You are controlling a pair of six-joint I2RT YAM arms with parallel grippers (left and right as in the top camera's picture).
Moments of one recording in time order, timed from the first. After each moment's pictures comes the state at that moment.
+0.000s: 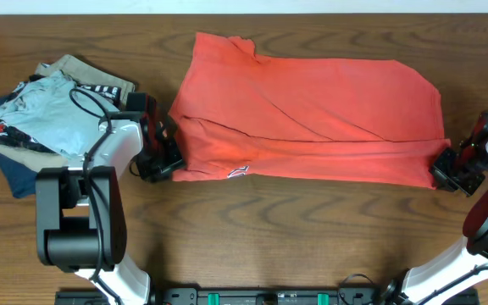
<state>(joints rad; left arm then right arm) 0.00 1.83 1.06 -0.80 0.26 -0.41 -0.53 1.93 1.19 -0.93 0.00 0.28</state>
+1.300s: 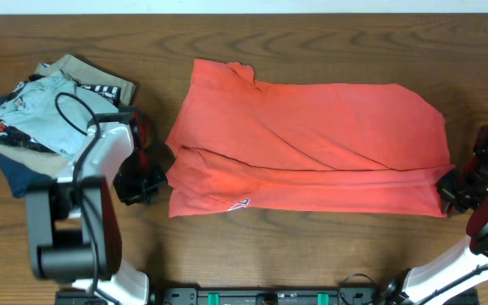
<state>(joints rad) 0.05 1.75 1.05 -1.14 0.02 -0.43 -0.57 1.94 1.19 -1.14 0.18 0.41</state>
